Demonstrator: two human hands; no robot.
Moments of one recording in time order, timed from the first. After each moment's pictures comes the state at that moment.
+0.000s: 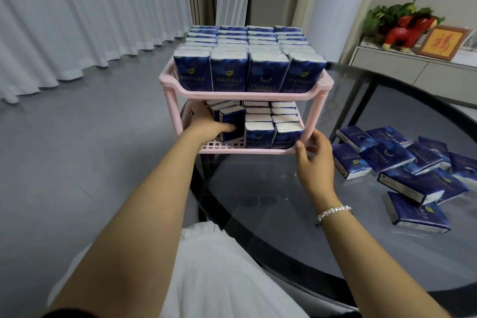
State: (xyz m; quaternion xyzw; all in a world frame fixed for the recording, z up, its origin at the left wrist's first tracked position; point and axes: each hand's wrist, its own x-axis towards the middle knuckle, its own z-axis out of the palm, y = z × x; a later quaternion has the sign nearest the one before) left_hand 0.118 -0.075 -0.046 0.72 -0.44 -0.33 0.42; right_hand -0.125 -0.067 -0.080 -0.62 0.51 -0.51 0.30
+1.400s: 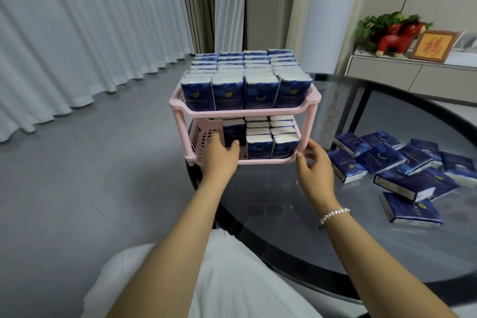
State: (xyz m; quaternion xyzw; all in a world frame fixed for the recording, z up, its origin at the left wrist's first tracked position) left_hand 0.051 -0.012 -0.024 0.76 -0.43 -0.19 0.46; right_hand -0.130 -0.058 -0.074 -0.63 0.53 -0.49 0.30
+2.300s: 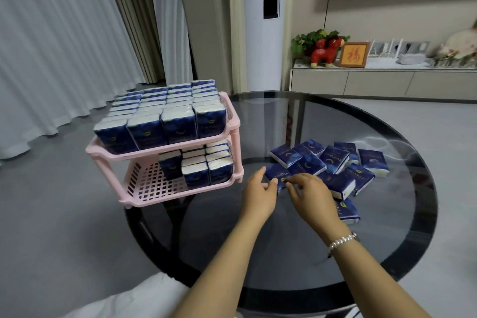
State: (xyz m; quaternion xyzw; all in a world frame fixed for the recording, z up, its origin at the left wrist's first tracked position) left_hand -0.125 -0.044 -0.054 0.65 -0.50 -0.40 0.41; right_hand -0.247 -0.043 -0.057 -0.70 0.62 -0.32 0.12
